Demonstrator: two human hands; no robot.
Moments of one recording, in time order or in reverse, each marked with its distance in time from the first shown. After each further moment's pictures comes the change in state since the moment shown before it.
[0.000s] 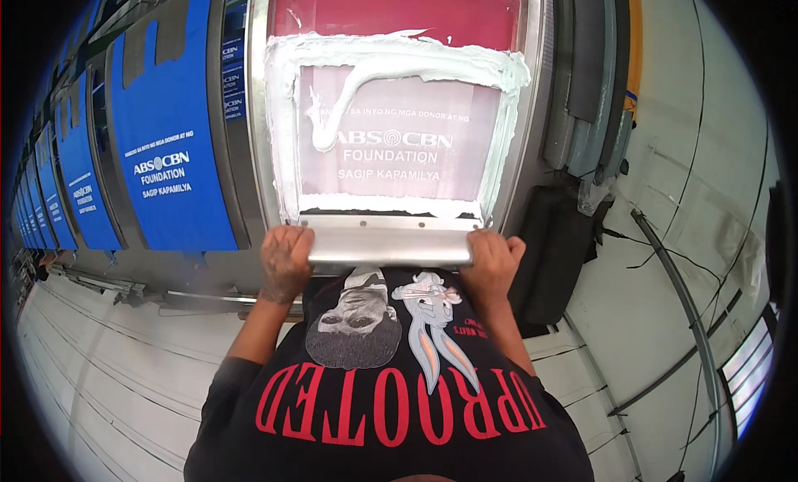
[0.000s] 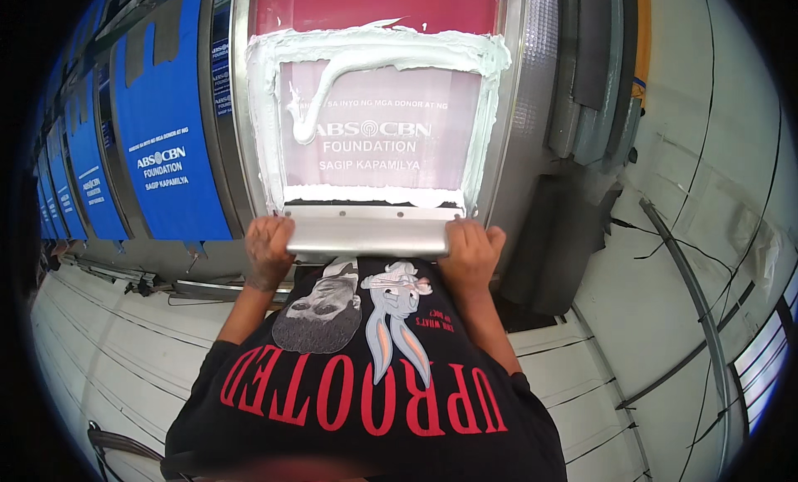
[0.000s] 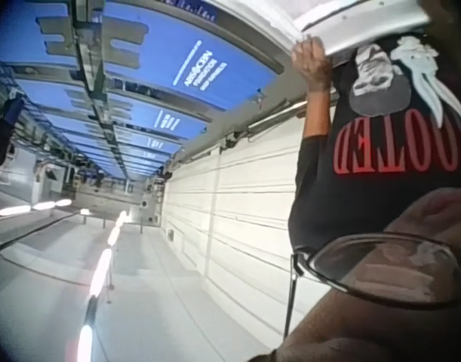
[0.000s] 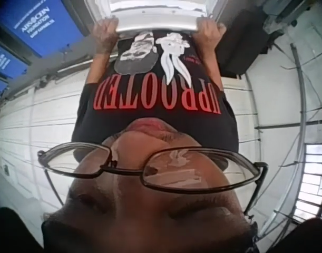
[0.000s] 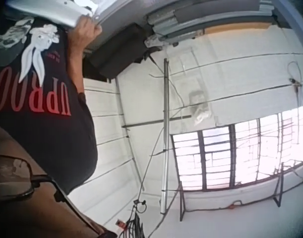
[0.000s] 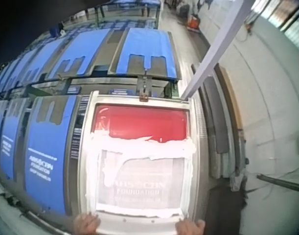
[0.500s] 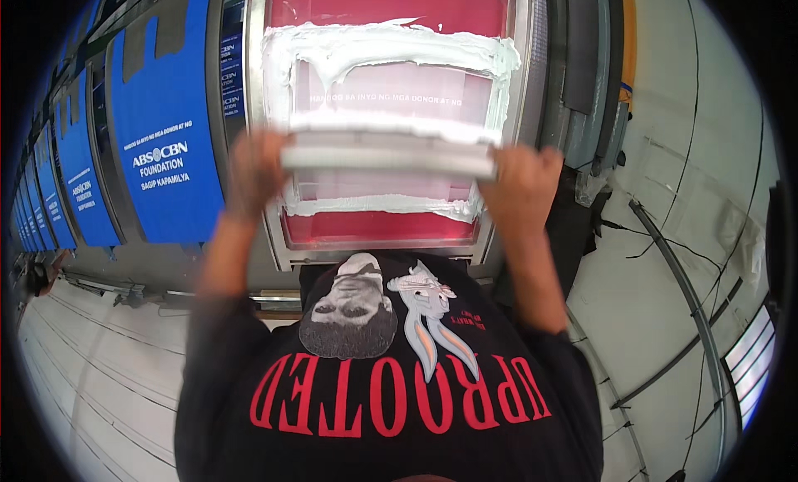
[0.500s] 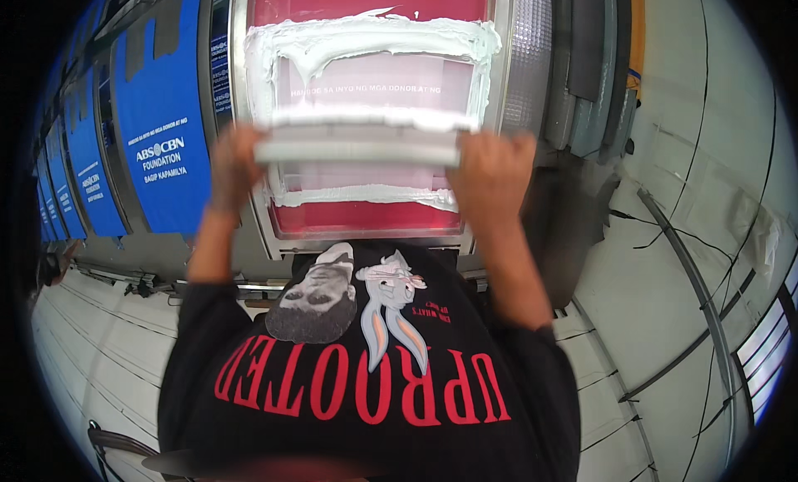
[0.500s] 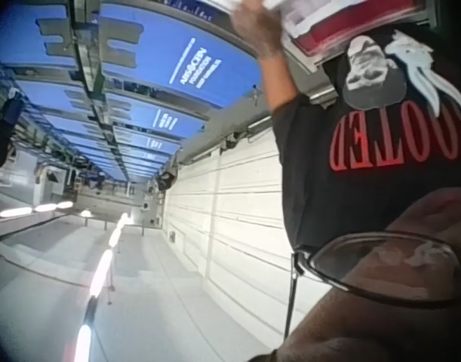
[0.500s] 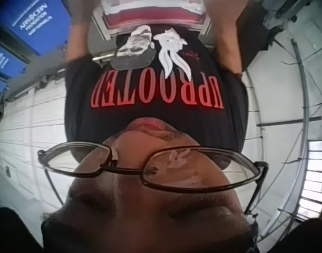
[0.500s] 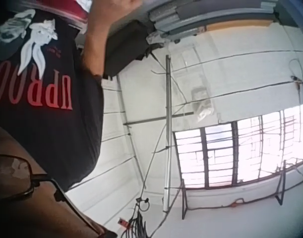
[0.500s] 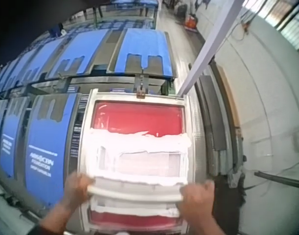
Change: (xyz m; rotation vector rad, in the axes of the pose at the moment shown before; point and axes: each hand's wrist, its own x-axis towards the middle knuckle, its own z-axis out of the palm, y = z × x) left_hand 0.092 -0.058 -0.011 0.093 -0.123 -0.040; right_hand 0.103 0.013 -0.023 -0.150 0.103 -0.200
